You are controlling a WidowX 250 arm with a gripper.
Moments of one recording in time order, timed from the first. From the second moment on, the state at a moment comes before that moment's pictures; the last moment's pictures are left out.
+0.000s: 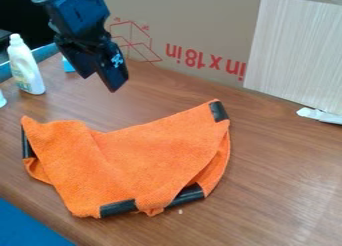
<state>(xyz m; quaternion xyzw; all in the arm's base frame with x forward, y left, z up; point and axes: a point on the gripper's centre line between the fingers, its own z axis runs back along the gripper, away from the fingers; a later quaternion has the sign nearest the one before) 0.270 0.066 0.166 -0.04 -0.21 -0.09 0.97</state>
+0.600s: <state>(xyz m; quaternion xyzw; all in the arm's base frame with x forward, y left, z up) 0.230 0.041 0.131 0.00 -0.19 -0.18 0.97</state>
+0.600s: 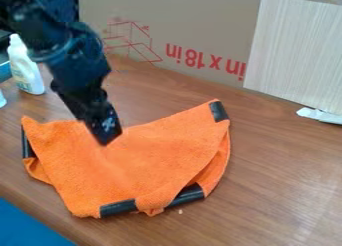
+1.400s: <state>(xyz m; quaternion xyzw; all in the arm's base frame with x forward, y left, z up) 0.212 0.016 0.089 0.10 -0.07 -0.29 0.95</state>
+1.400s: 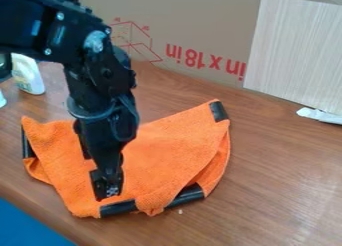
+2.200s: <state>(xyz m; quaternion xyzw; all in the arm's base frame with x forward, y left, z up) 0.196 0.004 0.070 0.10 -0.07 -0.34 0.93</state>
